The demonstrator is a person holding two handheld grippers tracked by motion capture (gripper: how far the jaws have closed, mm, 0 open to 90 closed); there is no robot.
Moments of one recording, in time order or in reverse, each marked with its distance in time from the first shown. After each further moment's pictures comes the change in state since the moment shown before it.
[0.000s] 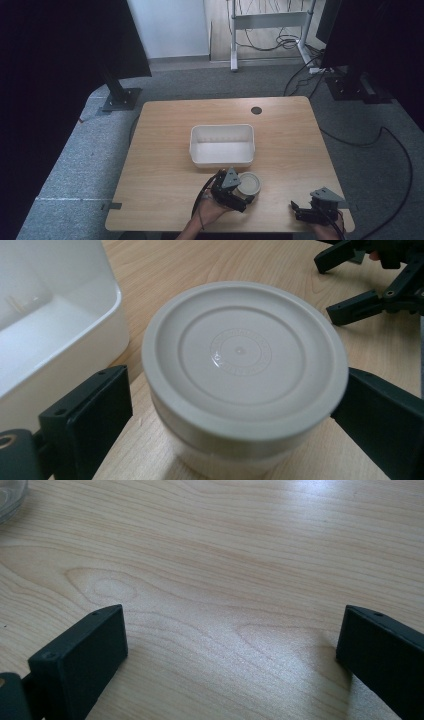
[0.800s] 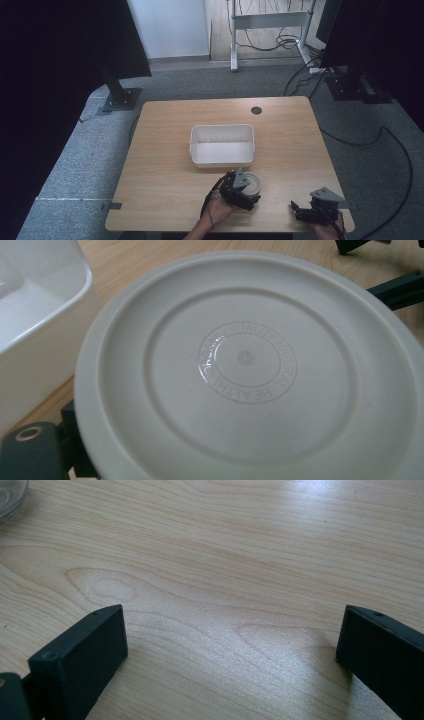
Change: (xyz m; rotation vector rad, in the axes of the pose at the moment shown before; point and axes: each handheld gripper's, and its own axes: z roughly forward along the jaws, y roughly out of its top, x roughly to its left) left arm -0.004 -0.003 0.030 0.045 0.020 -0.003; right arm 0.000 0.000 0.000 0.000 0.001 0.000
